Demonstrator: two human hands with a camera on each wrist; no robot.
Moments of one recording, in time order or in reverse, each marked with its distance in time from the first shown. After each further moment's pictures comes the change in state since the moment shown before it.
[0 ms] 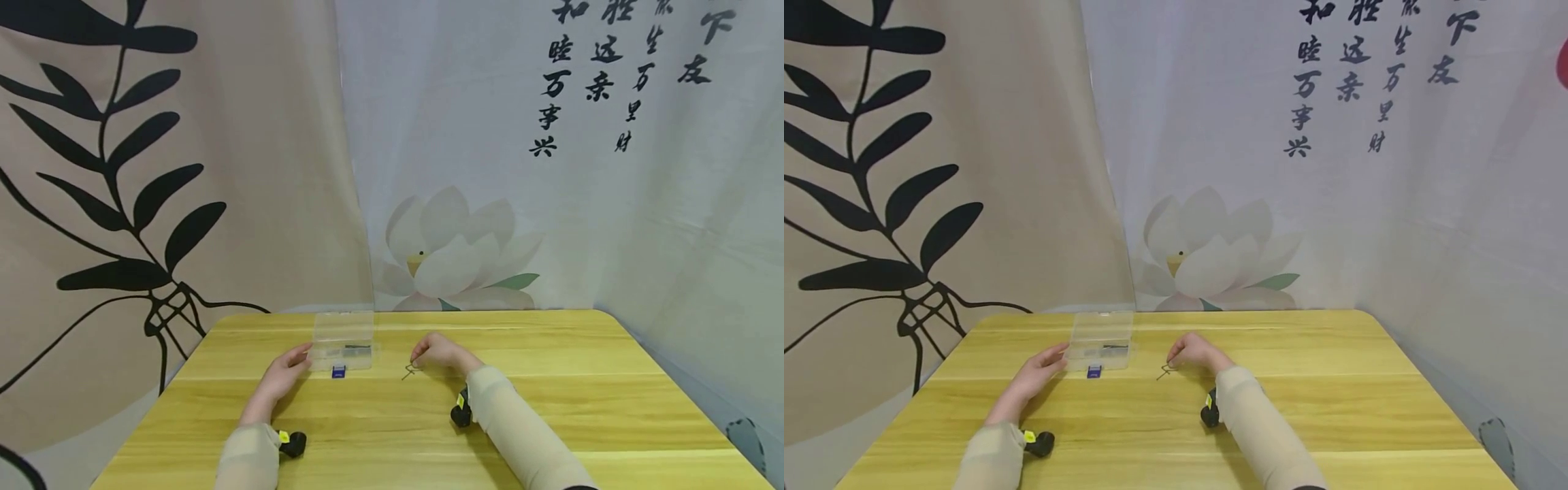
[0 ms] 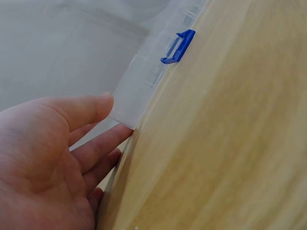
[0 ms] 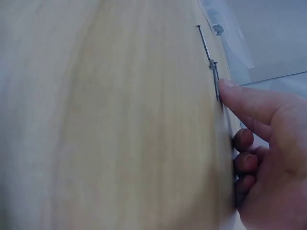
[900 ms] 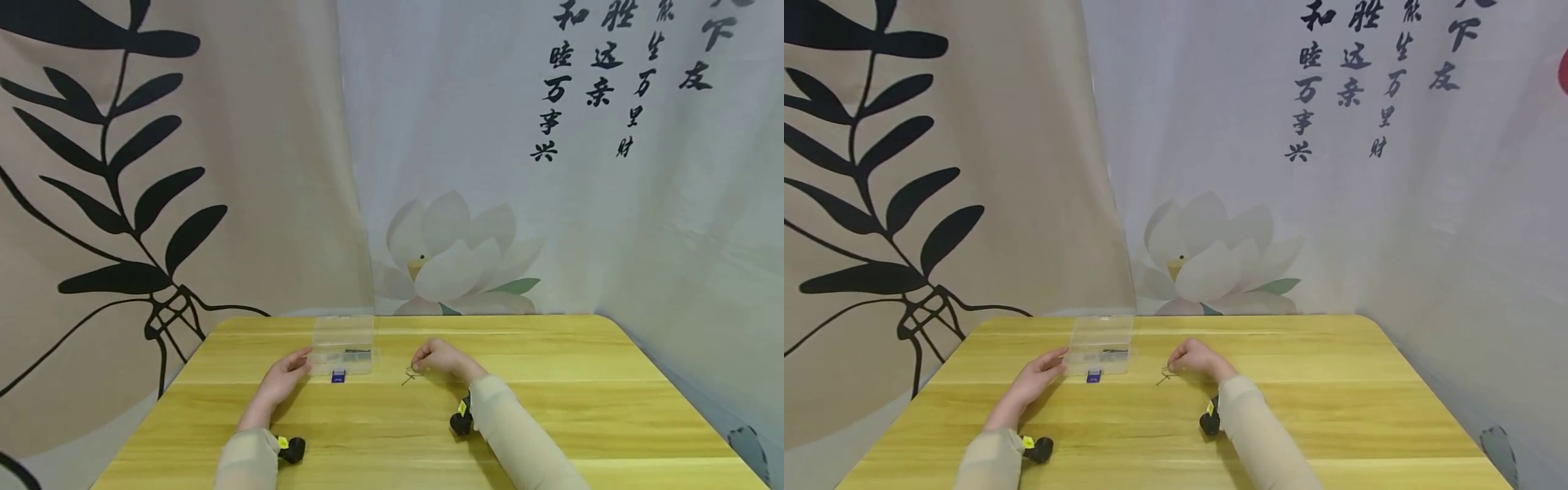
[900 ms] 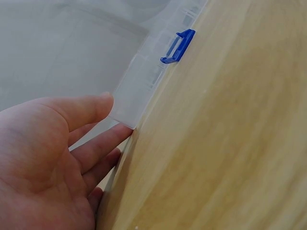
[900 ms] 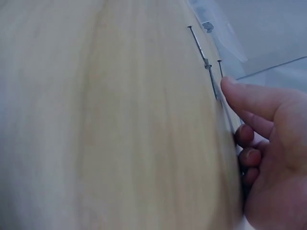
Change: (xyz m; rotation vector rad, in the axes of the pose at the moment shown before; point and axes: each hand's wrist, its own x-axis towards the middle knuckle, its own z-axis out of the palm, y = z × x) left_hand 0.000 -0.003 0.000 0.008 0.008 0.022; right_hand -0.003 0.005 0.002 0.067 0.002 -0.037
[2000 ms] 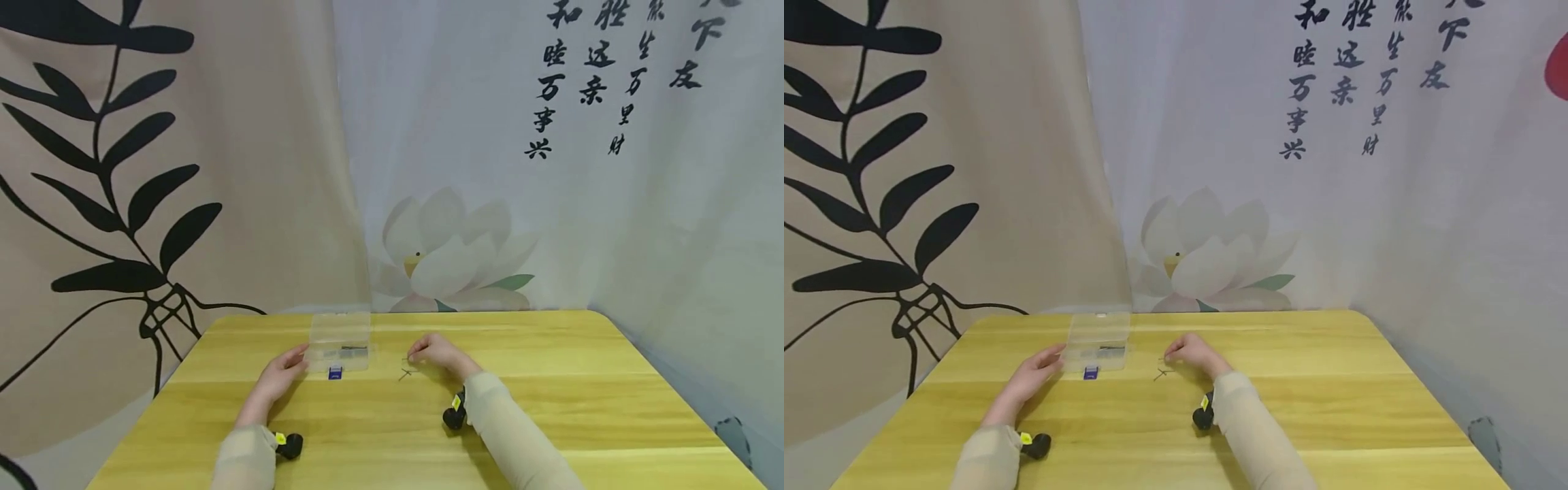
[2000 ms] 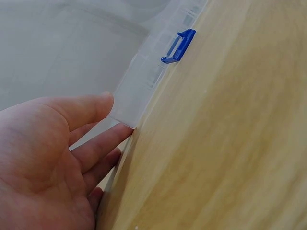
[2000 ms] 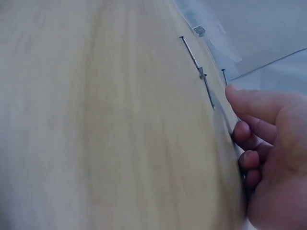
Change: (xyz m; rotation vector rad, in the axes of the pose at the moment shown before) left_hand 0.004 -0.002 -0.001 0.005 -0.010 0.011; right_hand 0.000 0.002 0.002 0.058 0.095 0.023
